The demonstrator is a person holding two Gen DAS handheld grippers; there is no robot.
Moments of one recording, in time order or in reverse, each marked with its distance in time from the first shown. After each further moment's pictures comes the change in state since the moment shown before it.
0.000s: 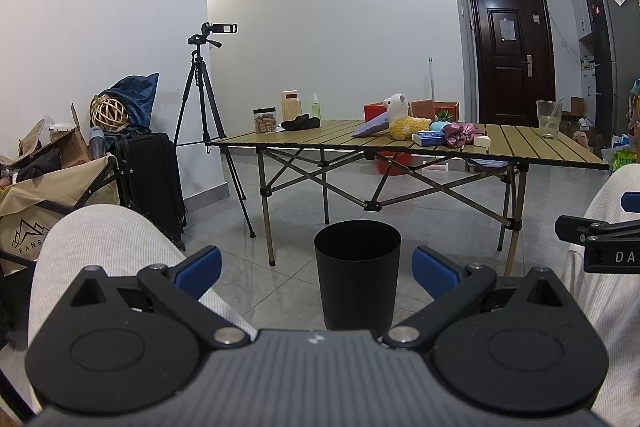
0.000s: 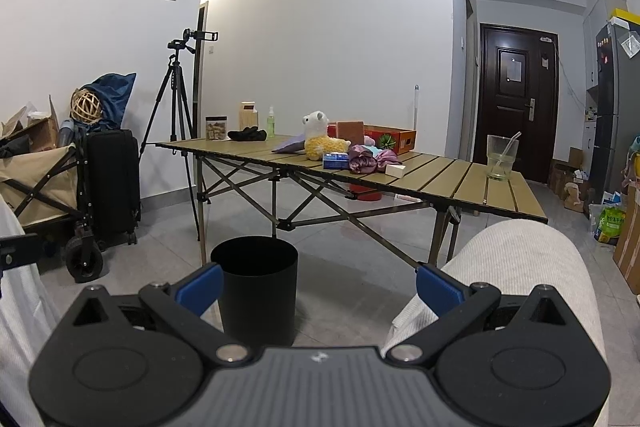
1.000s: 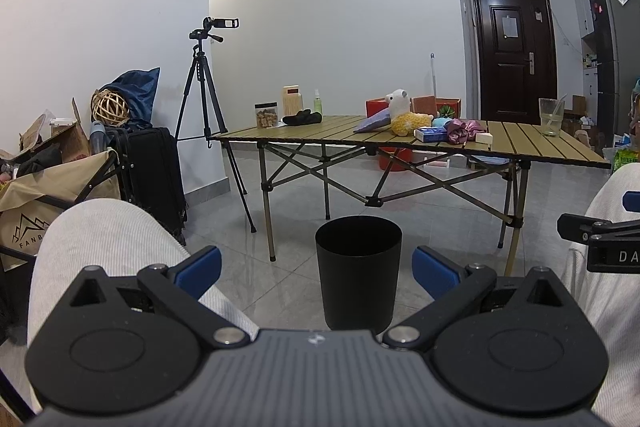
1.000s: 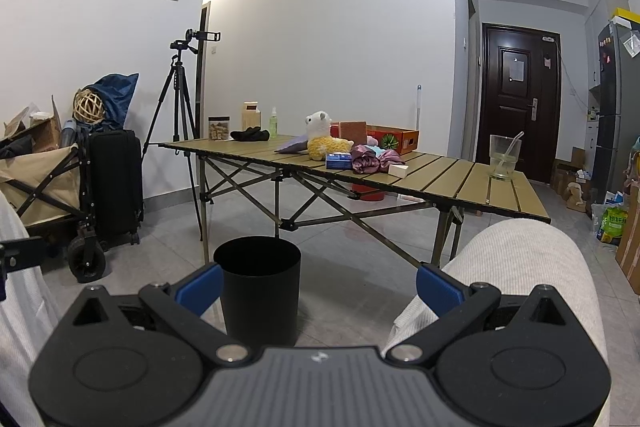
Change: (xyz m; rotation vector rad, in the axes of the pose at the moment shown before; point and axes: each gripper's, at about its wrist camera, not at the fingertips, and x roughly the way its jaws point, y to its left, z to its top) left arm 0.002 -0.003 -0.002 -0.005 0.012 0.003; right arm -0.001 0.001 0.001 0.002 0.001 0.007
